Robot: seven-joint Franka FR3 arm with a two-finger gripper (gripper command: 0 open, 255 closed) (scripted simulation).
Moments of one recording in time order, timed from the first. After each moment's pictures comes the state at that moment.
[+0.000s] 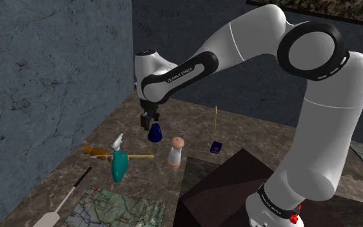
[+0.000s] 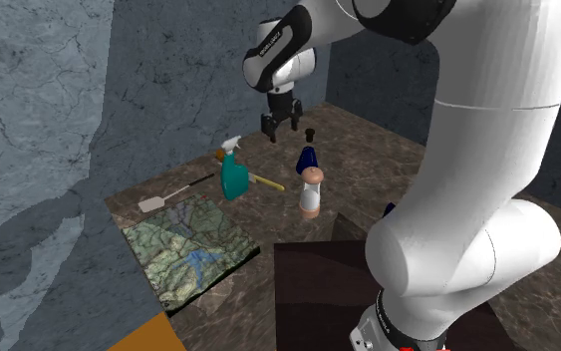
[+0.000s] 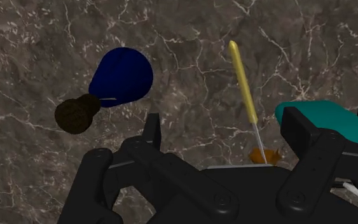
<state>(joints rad) 0.17 0.31 0.23 -1.97 -0.20 2.23 -0.15</state>
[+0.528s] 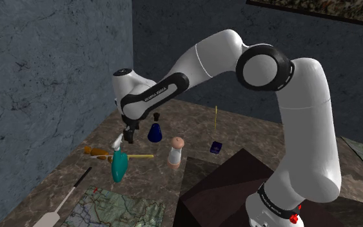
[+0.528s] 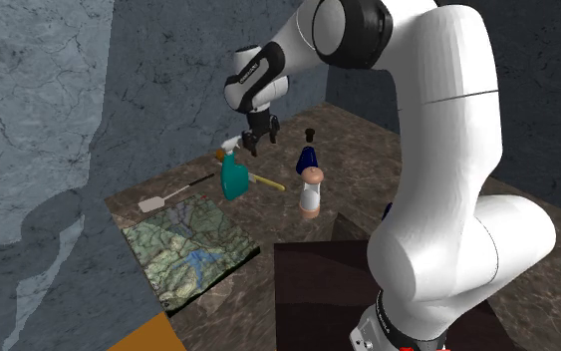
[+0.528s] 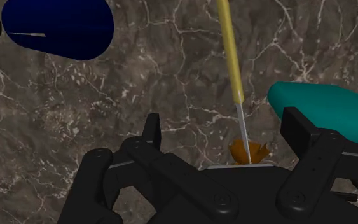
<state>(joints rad) 0.25 0.61 0.23 -1.71 -0.28 2.23 -0.15</state>
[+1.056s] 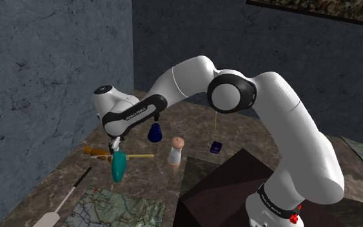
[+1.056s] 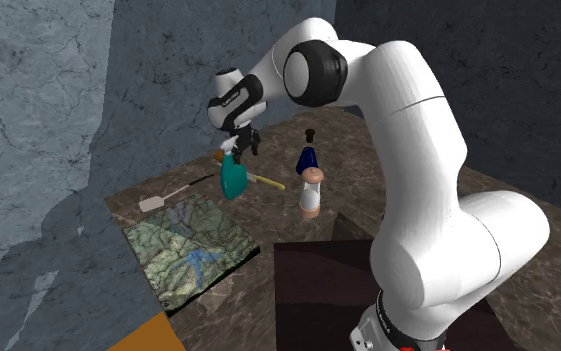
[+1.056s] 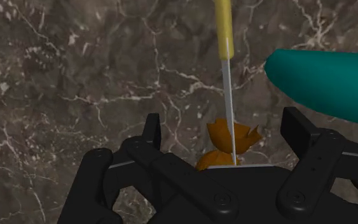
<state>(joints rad) 0.35 0.91 0.23 -1.39 -0.33 2.19 -0.19</state>
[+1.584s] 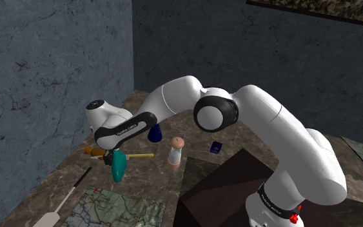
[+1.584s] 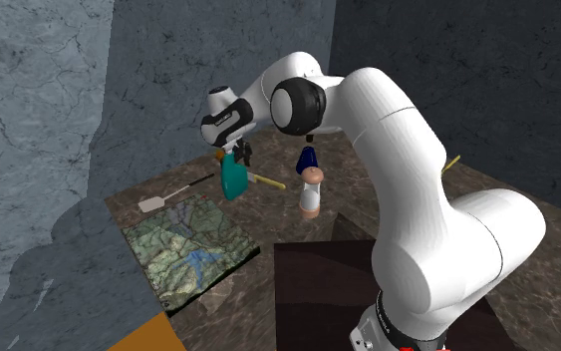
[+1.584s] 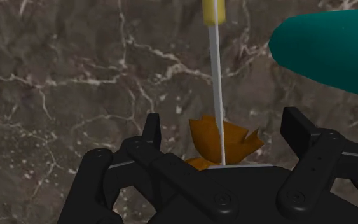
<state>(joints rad) 0.41 1.12 0.22 -1.16 -0.34 2.16 -0.23</state>
